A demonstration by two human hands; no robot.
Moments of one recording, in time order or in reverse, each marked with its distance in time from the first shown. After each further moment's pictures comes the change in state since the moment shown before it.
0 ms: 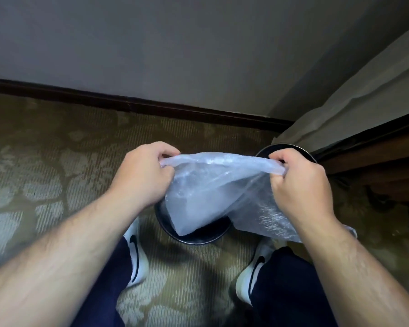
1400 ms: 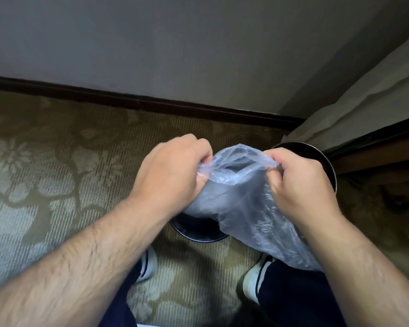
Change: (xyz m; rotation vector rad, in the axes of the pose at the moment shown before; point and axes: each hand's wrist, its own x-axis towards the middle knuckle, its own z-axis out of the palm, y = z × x) left_hand -0.013 0.016 0.005 0.341 0.143 0.536; right_hand -0.010 -0.020 -0.005 0.111 -0.142 -0.133
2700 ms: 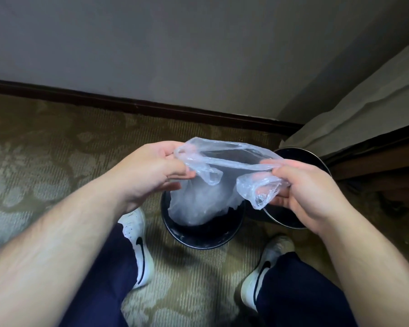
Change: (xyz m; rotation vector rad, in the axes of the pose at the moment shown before) left_hand 0.010 -0.028 -0.017 -1.098 -0.433 -0.619; right_hand 0.024 0.029 0.002 0.832 -0.236 0.421
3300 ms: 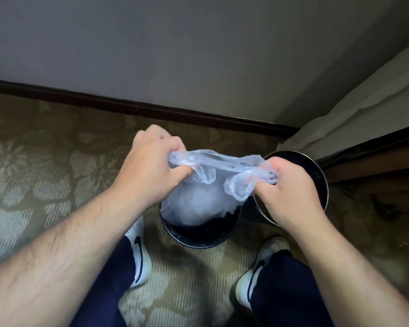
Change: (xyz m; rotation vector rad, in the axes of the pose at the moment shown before) left_hand -0.006 0.002 0.009 0.777 0.437 0.383; right_hand -0.026 -0.008 0.021 -0.660 0.177 -0.462
